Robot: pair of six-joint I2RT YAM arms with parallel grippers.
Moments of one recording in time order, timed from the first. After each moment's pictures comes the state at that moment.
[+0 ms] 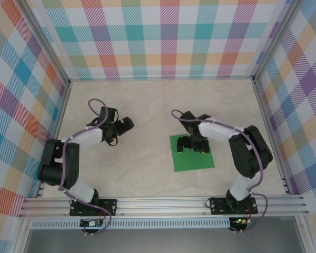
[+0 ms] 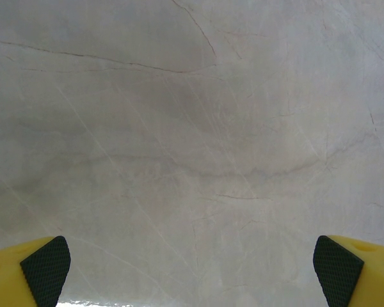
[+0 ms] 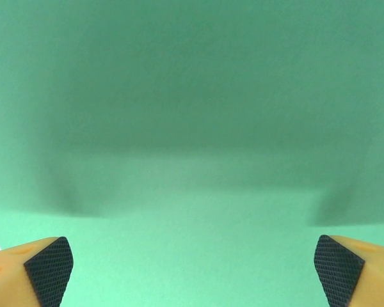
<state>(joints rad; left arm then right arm) -0.21 1.58 0.85 -0.23 0.14 -0.74 0.58 1.74 1.09 -0.88 -0.03 0.58</state>
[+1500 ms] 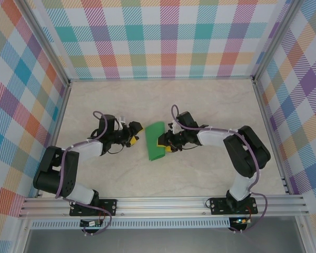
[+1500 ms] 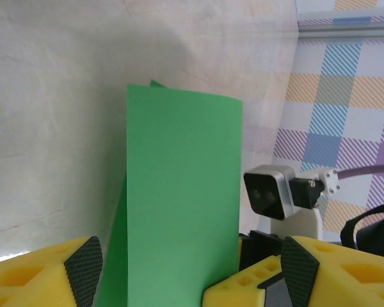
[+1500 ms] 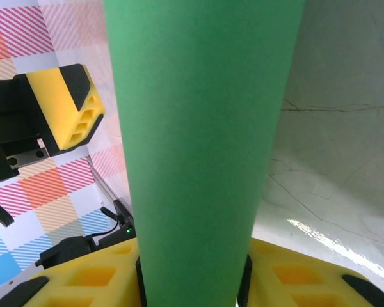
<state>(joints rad) -0.27 1.49 0.61 0.24 0.68 -1.08 0.60 1.77 0.92 -0.07 -0.78 0.93</state>
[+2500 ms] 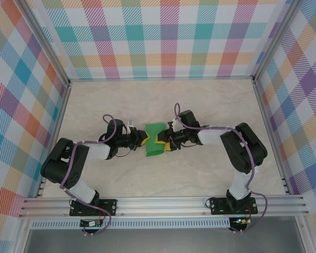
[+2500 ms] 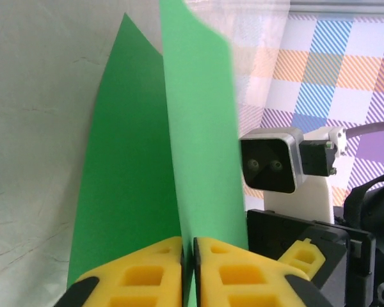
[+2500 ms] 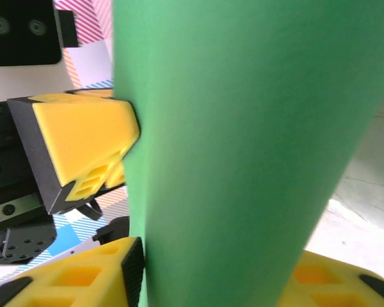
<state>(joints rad) -0.37 1.60 0.55 0.49 0.69 -1.23 0.55 1.82 0.91 0.08 -0.94 1.03</state>
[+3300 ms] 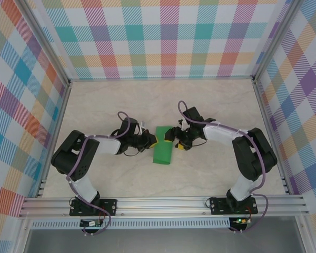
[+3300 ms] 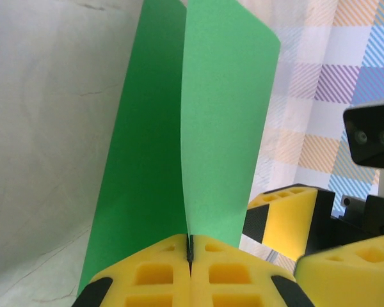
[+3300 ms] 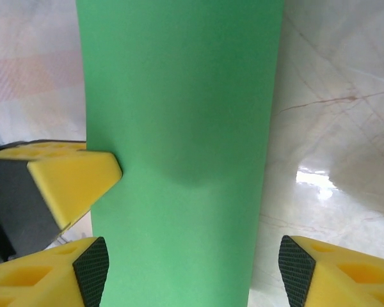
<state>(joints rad) -0.49 1.74 0.71 0.30 0.63 -1.05 0.53 1.71 1.00 -0.40 -0.56 0.81</state>
